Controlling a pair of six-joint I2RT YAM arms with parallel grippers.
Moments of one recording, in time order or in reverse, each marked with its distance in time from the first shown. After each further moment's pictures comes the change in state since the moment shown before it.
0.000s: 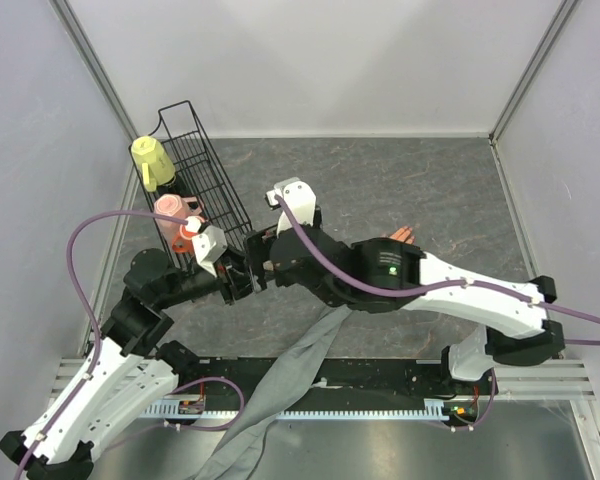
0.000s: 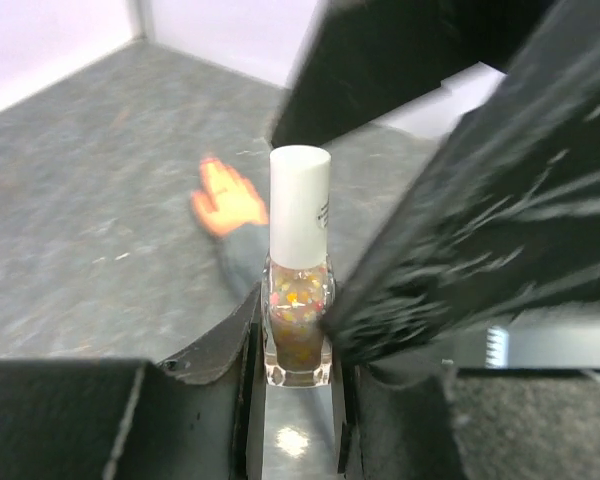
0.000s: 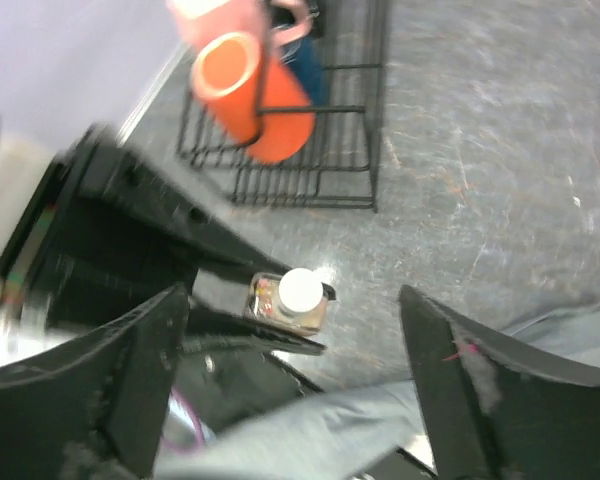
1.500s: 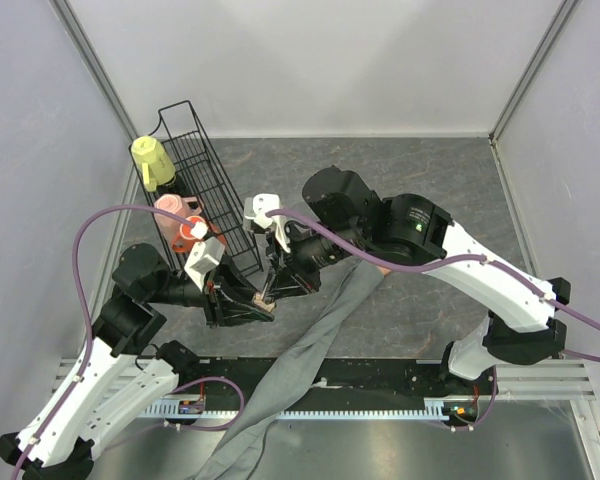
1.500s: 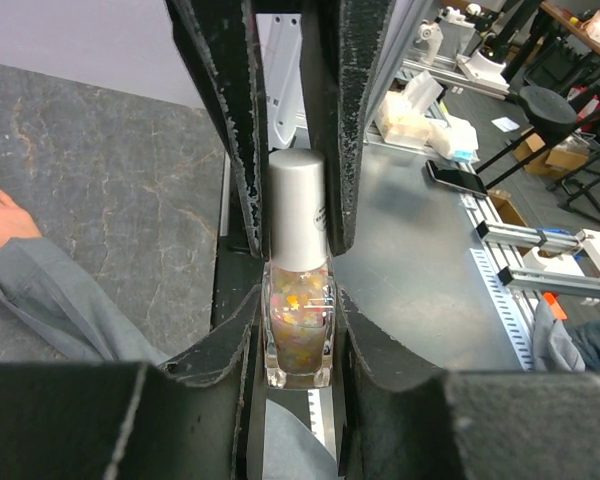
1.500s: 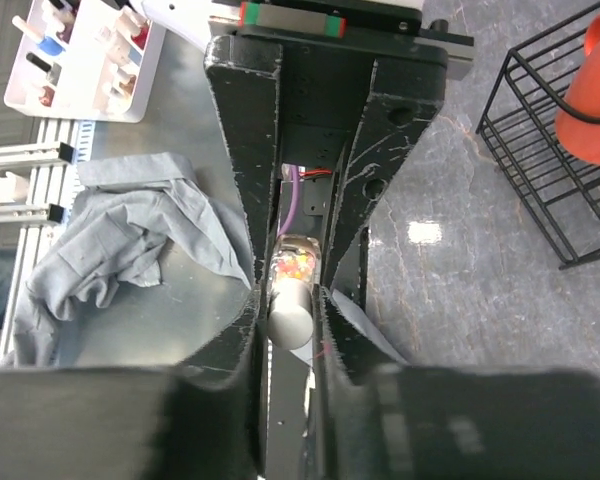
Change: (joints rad) left arm 0.000 0.021 0.116 -0.074 0.477 -0.180; right arm -0.247 -0.021 0.100 -0.098 -1.187 -0.674
